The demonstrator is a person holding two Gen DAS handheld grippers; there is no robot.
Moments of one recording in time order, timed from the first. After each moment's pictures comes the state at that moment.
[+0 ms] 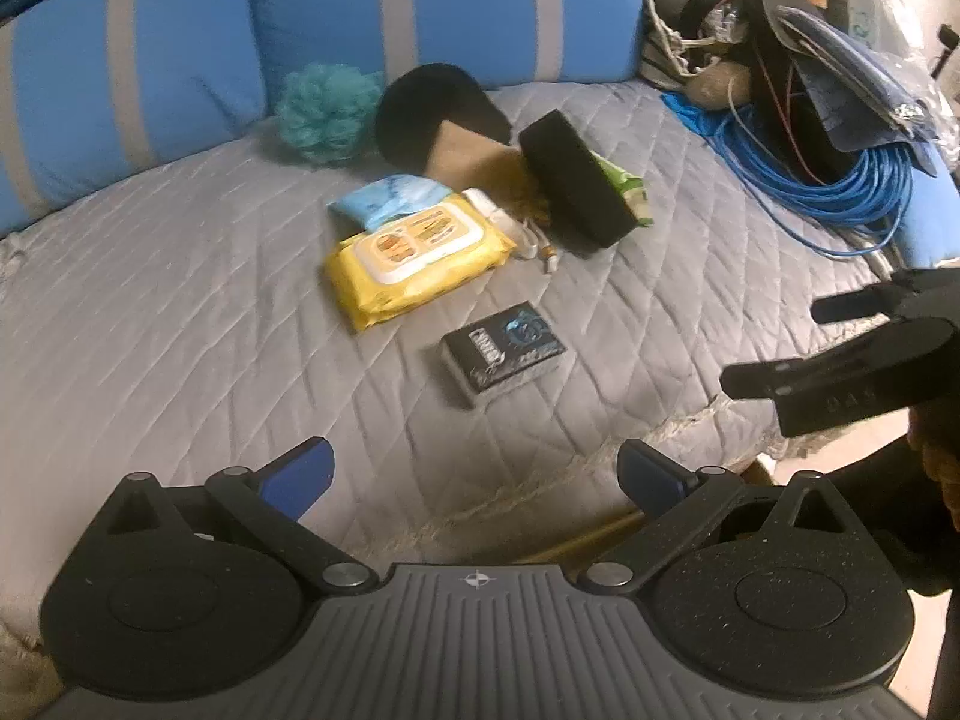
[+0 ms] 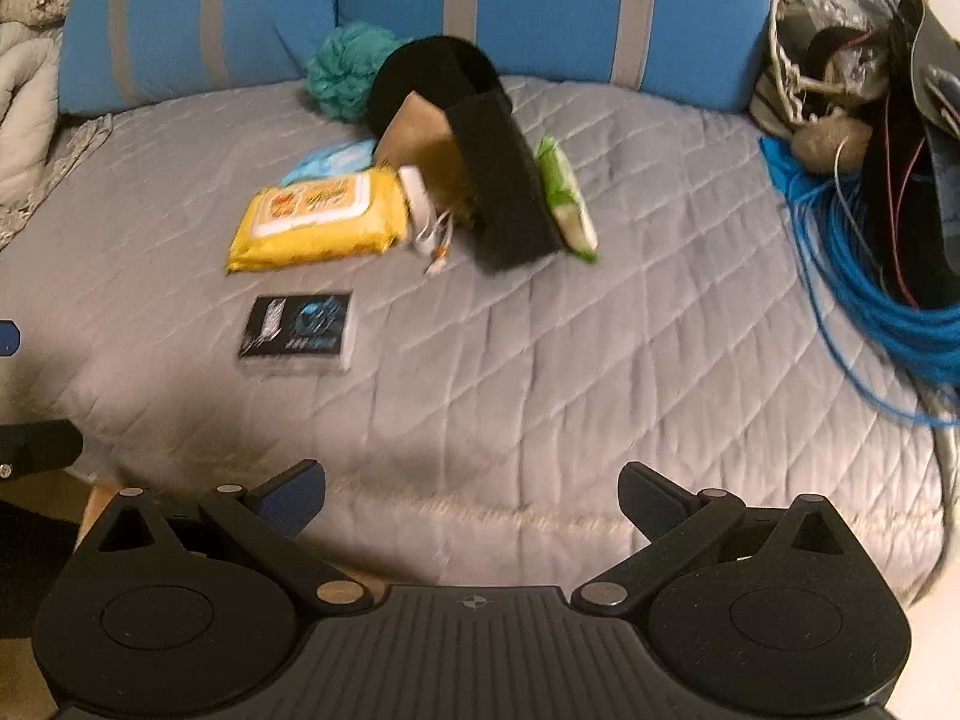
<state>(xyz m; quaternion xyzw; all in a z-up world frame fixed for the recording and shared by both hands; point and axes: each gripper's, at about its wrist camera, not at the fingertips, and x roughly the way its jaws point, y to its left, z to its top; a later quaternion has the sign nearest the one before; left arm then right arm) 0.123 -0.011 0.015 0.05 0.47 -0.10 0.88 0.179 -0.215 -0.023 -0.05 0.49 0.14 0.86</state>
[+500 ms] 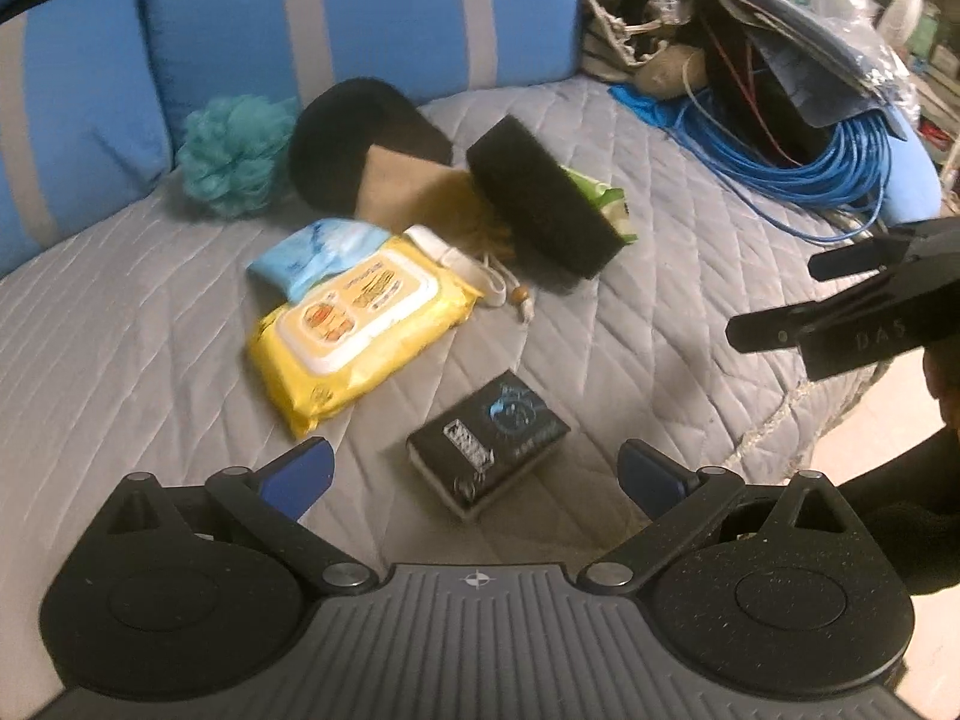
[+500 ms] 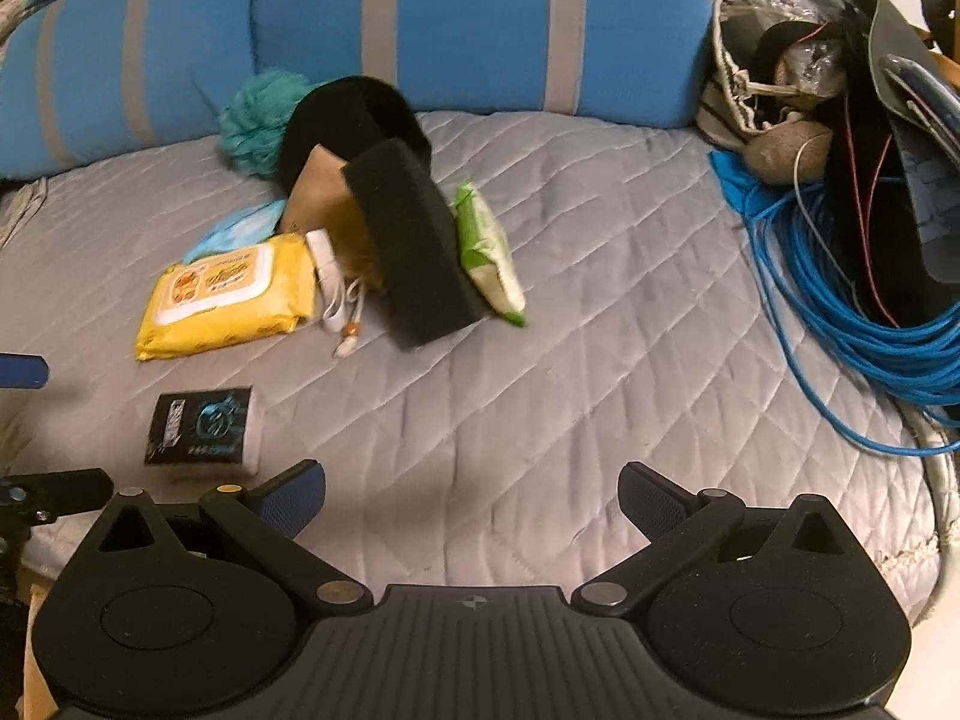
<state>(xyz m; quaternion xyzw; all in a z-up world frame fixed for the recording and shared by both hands) 0.189 -0.022 -0.028 0.09 0.44 -0.17 0.88 0.227 -0.235 -0.038 -0.02 0.47 0.09 0.88</state>
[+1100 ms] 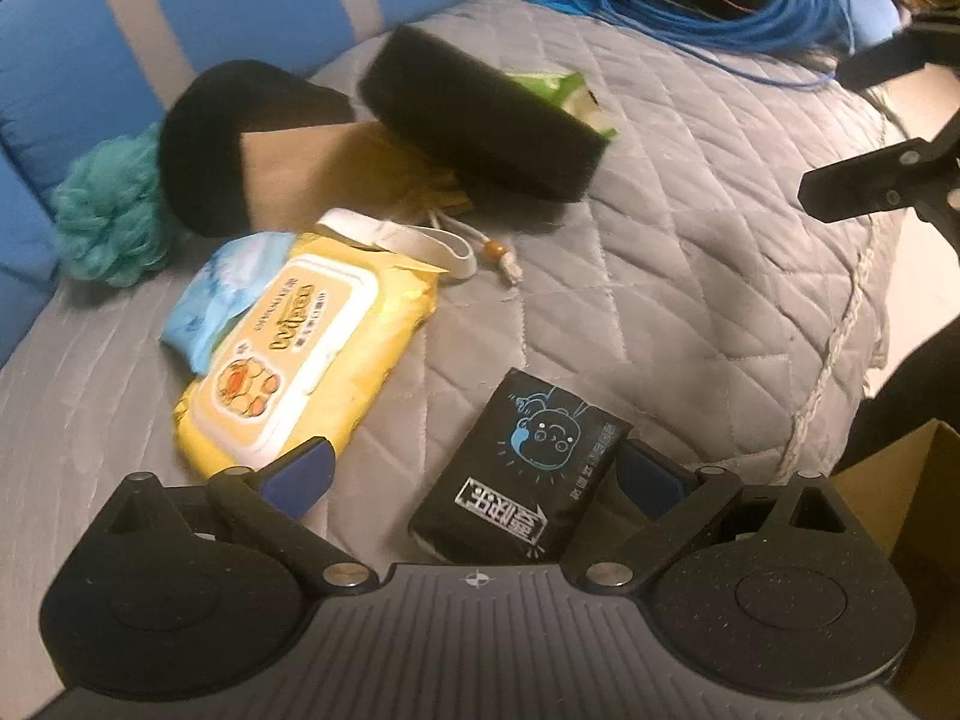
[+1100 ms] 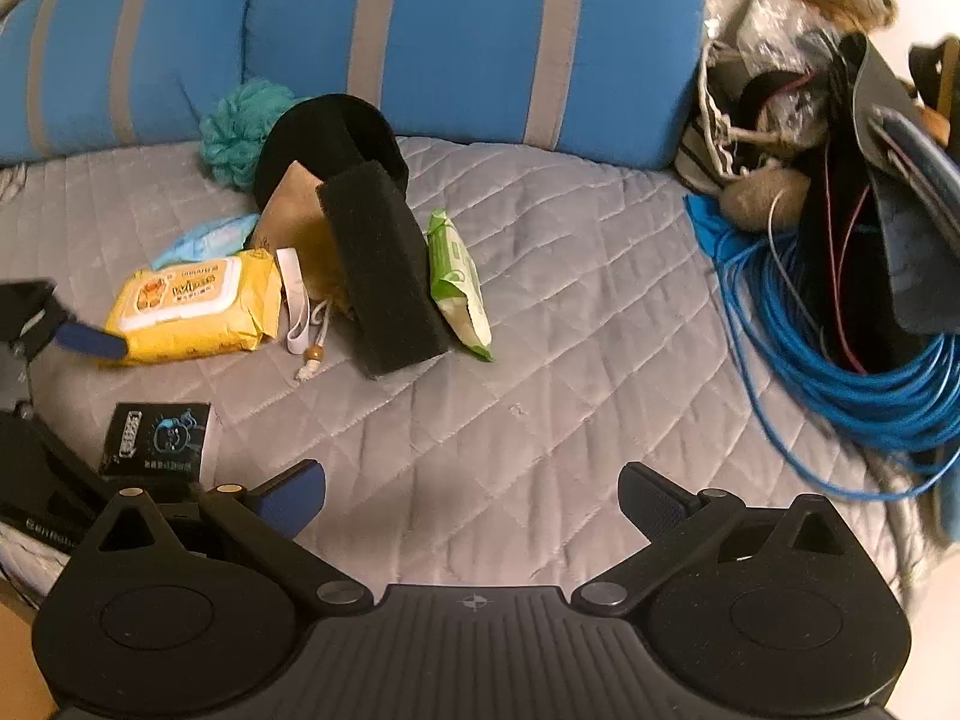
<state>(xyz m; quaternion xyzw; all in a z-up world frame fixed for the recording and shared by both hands) 0.241 -0.053 -0.085 0.24 0.45 -0.24 0.82 0.225 -0.227 -0.040 -0.08 0.43 0.08 0.89</state>
